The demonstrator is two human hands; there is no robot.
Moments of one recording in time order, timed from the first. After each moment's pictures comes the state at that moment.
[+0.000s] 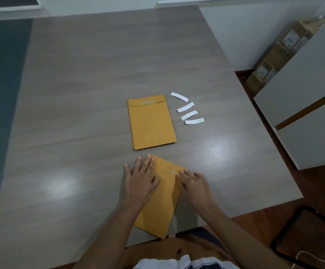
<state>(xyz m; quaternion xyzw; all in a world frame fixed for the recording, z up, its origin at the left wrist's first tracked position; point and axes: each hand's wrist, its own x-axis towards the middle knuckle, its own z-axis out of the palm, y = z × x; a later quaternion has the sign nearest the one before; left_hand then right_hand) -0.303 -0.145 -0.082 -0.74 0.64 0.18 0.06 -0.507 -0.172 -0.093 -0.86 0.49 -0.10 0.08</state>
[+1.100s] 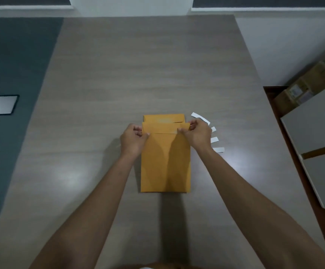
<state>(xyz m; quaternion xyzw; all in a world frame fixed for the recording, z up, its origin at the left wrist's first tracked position) -0.211 -0.320 -0.019 -0.82 0.30 0.30 -0.38 -0.391 -0.413 -0.009 -0.59 0.65 -0.23 0.42</state>
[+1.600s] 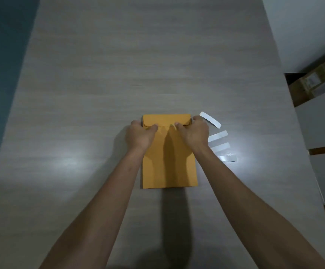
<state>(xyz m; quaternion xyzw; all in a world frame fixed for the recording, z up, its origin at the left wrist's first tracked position) -0.207 -0.386 -0.053 -0.87 0.24 0.33 -0.30 -0.349 -0.455 -0.056 -0.59 0.69 -0.14 0.38</state>
